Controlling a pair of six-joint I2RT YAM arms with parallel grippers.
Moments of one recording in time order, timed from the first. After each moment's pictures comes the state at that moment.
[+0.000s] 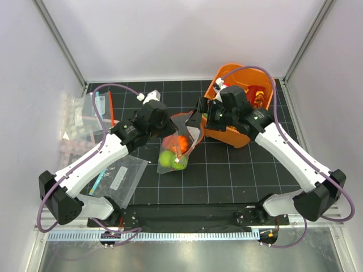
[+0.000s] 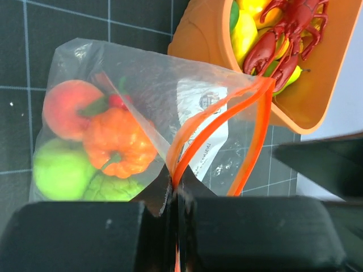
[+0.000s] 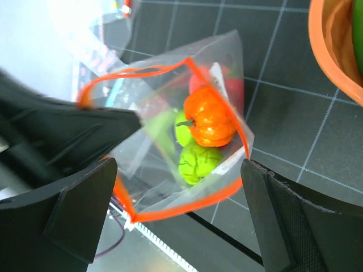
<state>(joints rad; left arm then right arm) -0.76 1.33 1.29 -0.60 -0.20 -0.93 0.61 1.35 1.37 -0.66 -0.19 0.66</state>
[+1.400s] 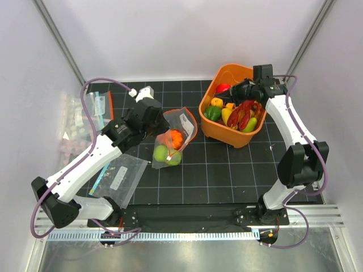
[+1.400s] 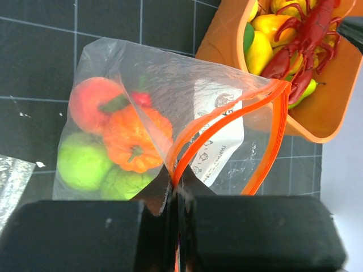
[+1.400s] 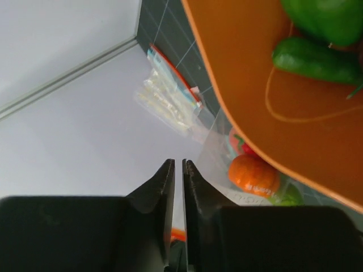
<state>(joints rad) -0.76 1.29 1.37 -0.73 -0.31 -0.86 0.11 1.64 1.55 -0.62 -0.57 1.35</state>
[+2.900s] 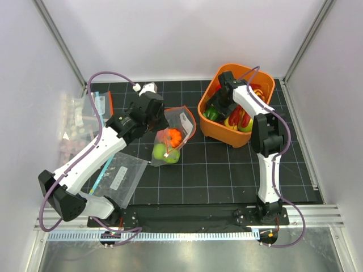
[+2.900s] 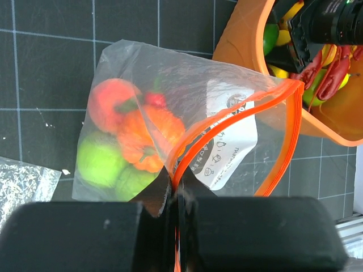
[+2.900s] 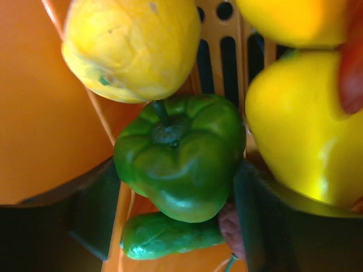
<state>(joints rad) -0.71 1.37 1.44 -0.78 -0.28 -0.75 0.27 2.21 1.91 -0.89 -0.04 0.95</state>
